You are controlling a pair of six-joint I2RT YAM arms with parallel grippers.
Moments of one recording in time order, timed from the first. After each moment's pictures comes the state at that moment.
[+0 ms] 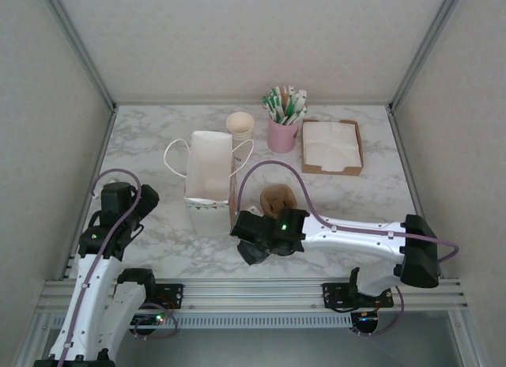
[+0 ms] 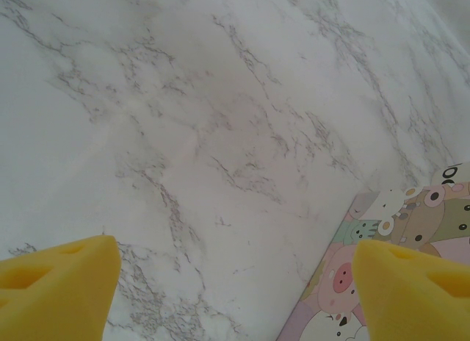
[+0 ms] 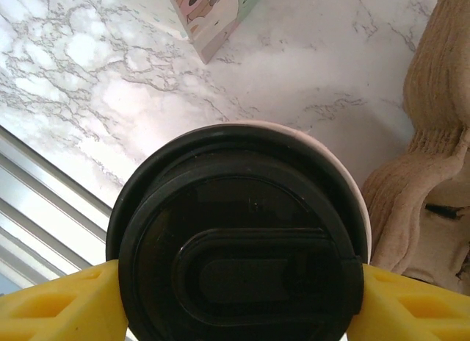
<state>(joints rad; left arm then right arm) -0.04 0.62 0.66 -0.79 -0.16 -0.76 1.35 1.46 1.17 -0.98 0.21 0.61</state>
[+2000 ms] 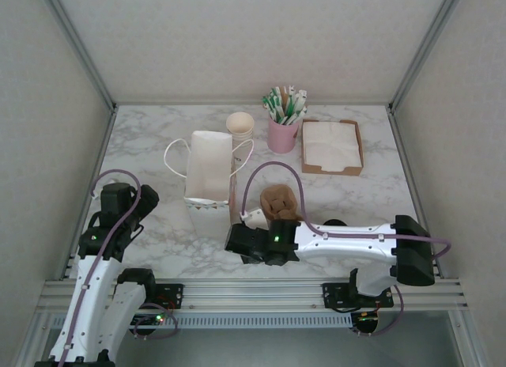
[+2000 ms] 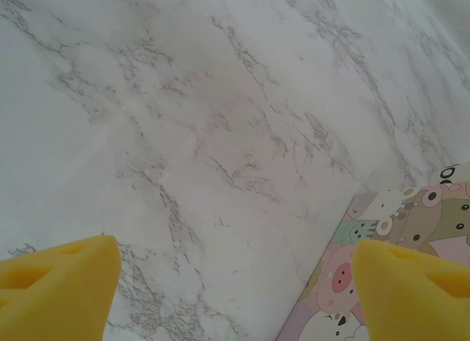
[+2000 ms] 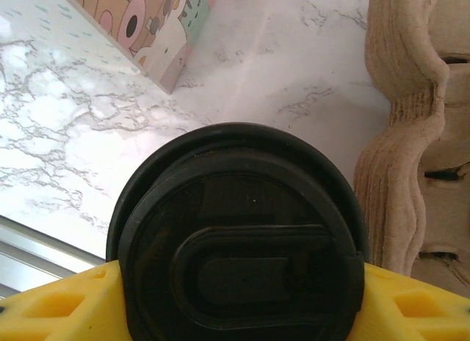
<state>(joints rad) -0.04 0.61 0.66 -0.79 -0.16 -0.76 1.42 1.50 1.13 -0.94 0.36 0.93</state>
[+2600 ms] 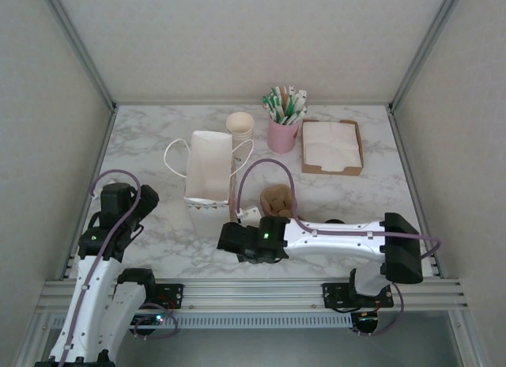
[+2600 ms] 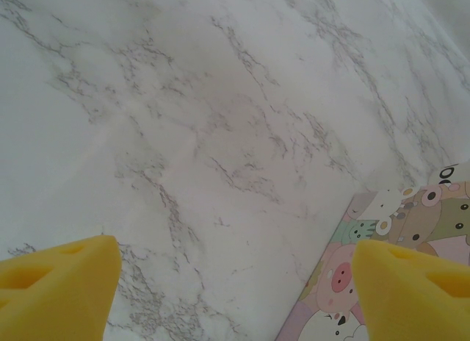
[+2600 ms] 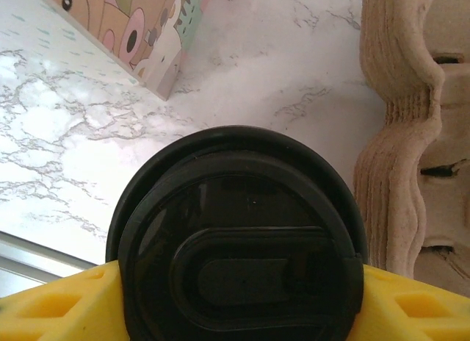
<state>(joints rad) -0.04 0.61 0.66 -0.79 -0.16 -0.76 1.42 1.59 1.26 -1.03 0.37 0.97</state>
